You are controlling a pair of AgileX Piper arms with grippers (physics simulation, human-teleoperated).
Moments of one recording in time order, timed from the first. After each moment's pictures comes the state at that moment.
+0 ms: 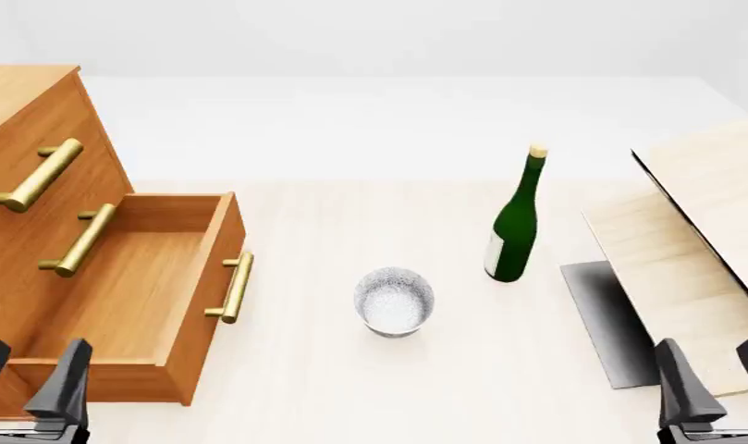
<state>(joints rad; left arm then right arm) 0.00 0.01 0.00 0.00 0.00 0.00 0.00 0.00 0.00 0.00</state>
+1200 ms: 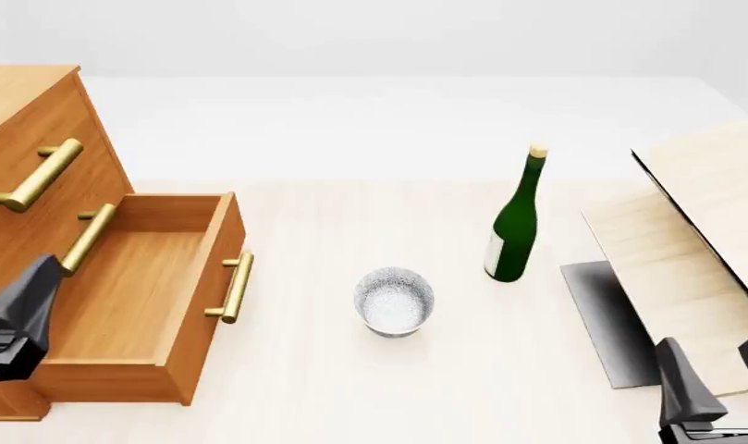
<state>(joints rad) -0.05 0.29 -0.40 0.19 -0.04 0.00 0.00 -0.01 0.01 0.00</state>
